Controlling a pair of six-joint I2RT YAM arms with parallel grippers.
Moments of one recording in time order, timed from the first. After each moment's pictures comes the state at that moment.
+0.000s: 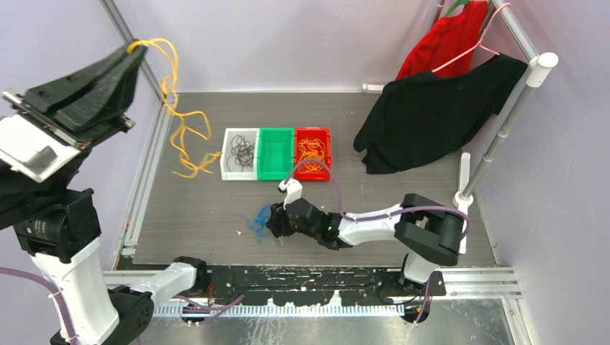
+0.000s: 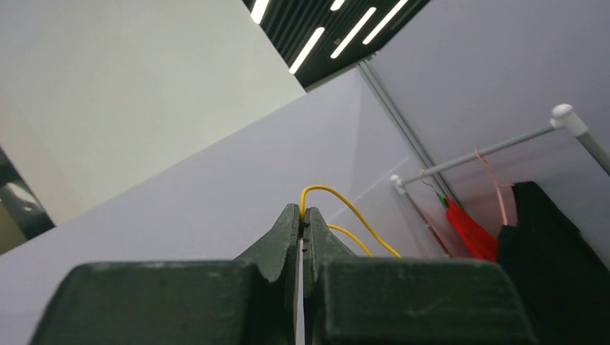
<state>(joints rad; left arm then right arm) -0.22 1.07 2.07 -0.08 0.59 0.18 1.18 1.67 0.72 0.43 0.23 0.60</state>
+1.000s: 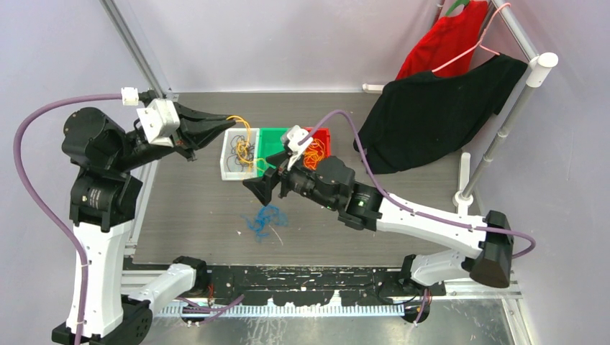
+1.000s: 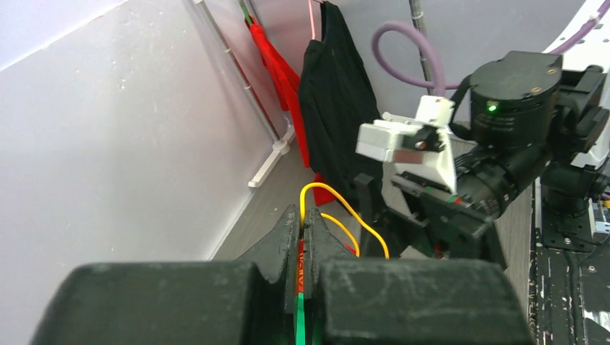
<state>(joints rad) -0.22 0.98 1.63 -0.45 0.93 0.22 1.15 1.25 1.08 0.21 0.12 0.25</state>
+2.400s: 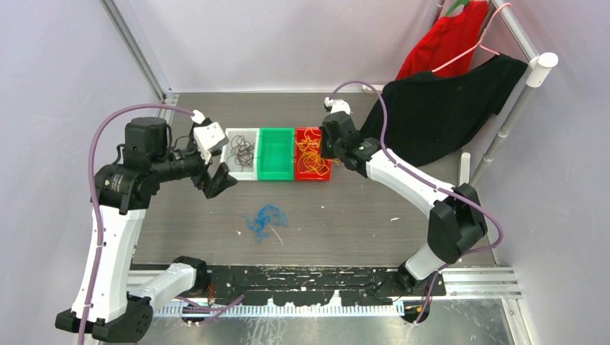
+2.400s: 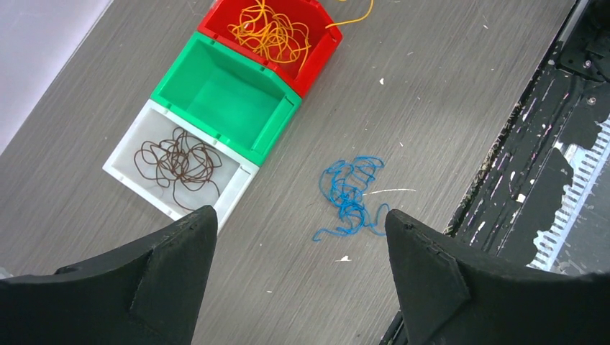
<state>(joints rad) -0.22 1.00 1.49 -1.13 0.62 0.56 0.63 1.56 1.24 -0.28 0.21 0.39</state>
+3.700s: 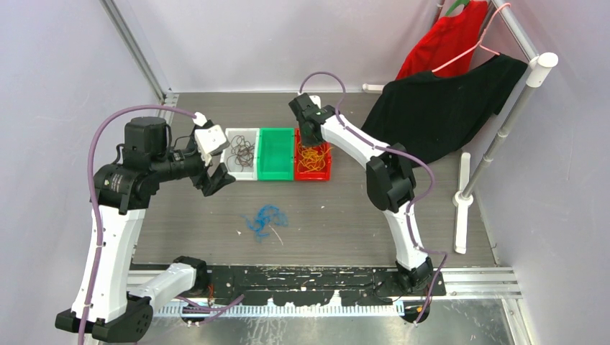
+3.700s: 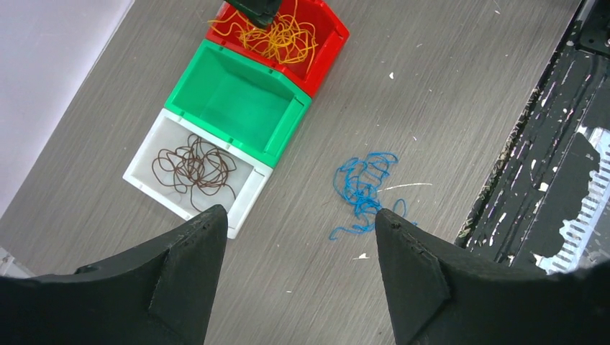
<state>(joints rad) -0.22 1.00 1.50 -1.14 0.62 0.63 0.62 2.19 1.94 -0.77 0.28 0.43</state>
